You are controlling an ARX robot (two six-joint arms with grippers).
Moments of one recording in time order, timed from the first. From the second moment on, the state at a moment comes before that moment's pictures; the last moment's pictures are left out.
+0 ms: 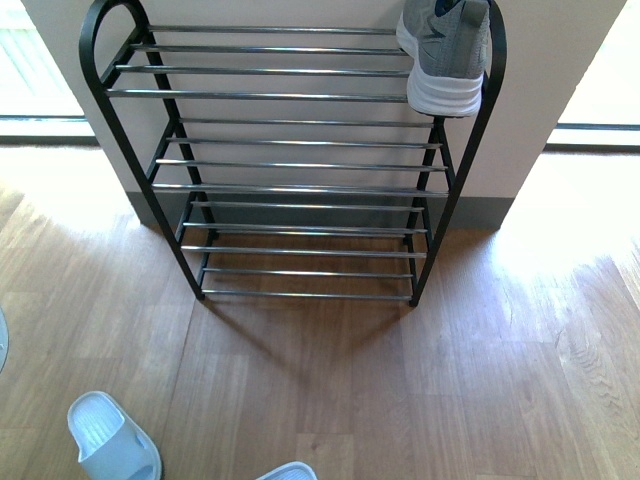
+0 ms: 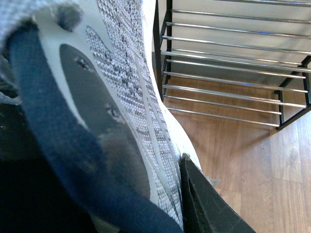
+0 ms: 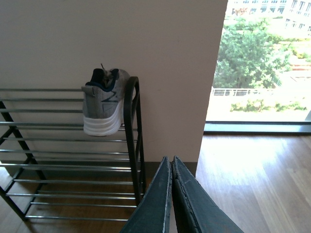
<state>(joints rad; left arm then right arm) -0.63 0.91 0.29 -0.06 -0.63 -0.44 0.00 0.64 0.07 0.56 0.00 0.01</state>
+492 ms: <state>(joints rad) -0.63 0.91 0.29 -0.06 -0.63 -0.44 0.00 0.43 0.02 0.43 0.00 0.01</state>
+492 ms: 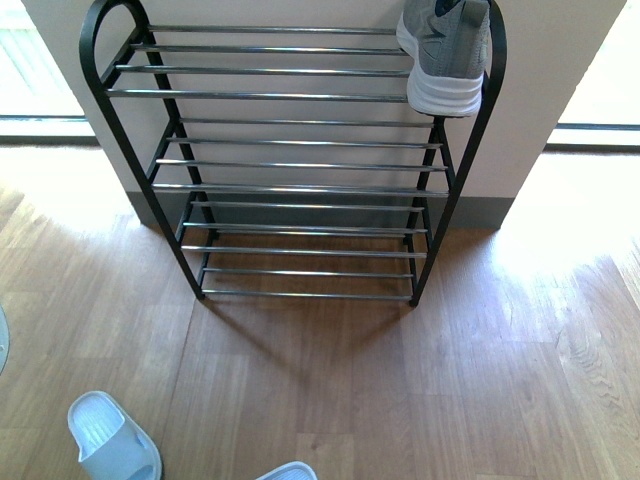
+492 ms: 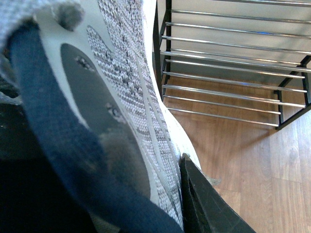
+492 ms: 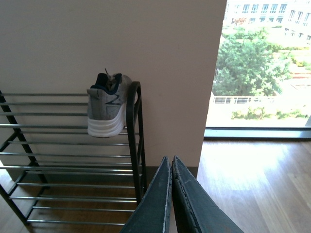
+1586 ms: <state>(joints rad) -0.63 0.91 0.29 -0.06 -0.63 -0.44 0.00 0.01 0.02 0.00 0.00 0.00</state>
